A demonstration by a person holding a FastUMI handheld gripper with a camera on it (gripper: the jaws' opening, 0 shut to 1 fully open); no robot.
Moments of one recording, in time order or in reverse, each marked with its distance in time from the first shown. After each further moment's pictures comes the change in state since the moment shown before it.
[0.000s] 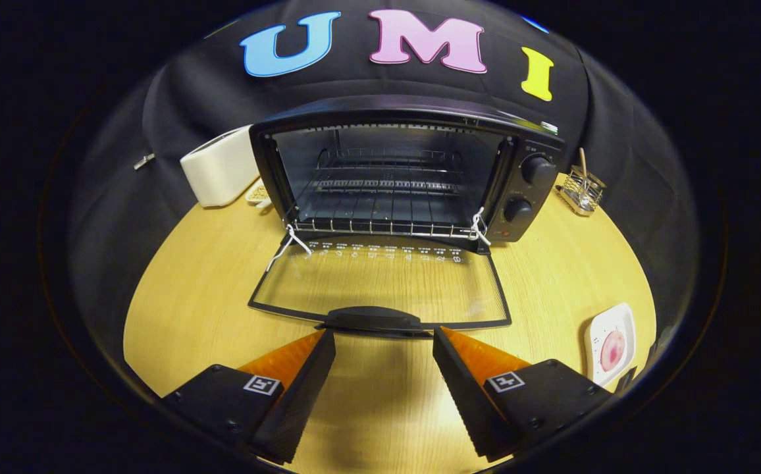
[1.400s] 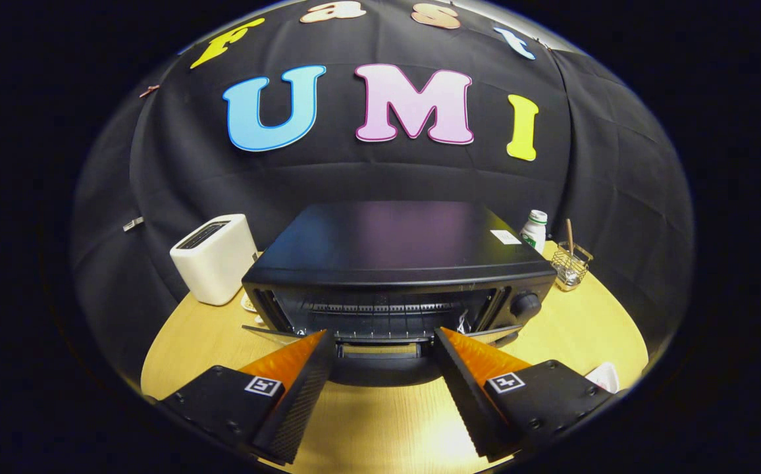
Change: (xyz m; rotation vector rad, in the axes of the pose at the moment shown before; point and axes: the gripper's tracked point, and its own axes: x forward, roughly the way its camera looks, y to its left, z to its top) arm 0.005 0.010 0.139 0.059 -0.303 -0.099
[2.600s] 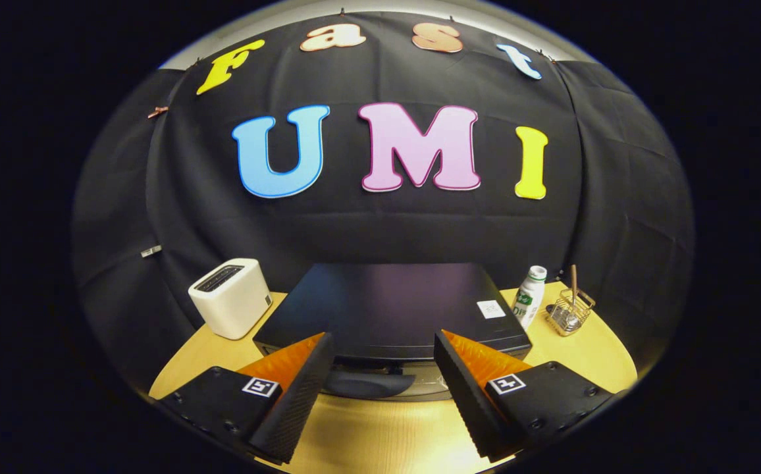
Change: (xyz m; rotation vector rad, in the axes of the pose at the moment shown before) arm 0.008 -0.009 0.084 -0.029 -0.128 0.094
